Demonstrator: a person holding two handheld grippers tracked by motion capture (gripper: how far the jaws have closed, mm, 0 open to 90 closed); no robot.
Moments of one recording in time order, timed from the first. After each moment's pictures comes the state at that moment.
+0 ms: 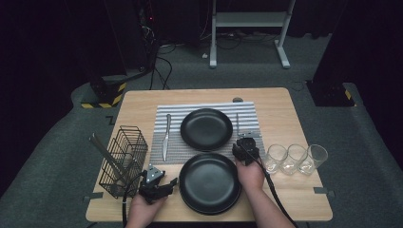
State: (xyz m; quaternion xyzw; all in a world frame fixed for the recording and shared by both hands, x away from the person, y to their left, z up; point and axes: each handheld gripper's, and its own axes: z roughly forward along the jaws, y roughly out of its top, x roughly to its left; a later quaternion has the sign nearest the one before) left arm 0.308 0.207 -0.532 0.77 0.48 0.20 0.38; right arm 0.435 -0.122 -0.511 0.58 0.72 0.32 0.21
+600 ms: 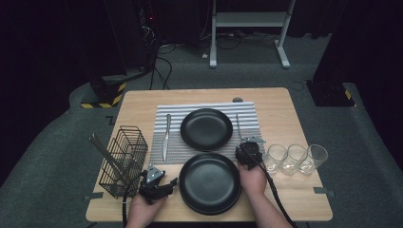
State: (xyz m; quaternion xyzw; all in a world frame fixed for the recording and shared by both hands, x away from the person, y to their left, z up) left arm 0.308 0.206 -0.532 0.77 0.48 0.20 0.38; right arm 0.421 -0.131 -0.516 0.59 0.71 0.32 0.21
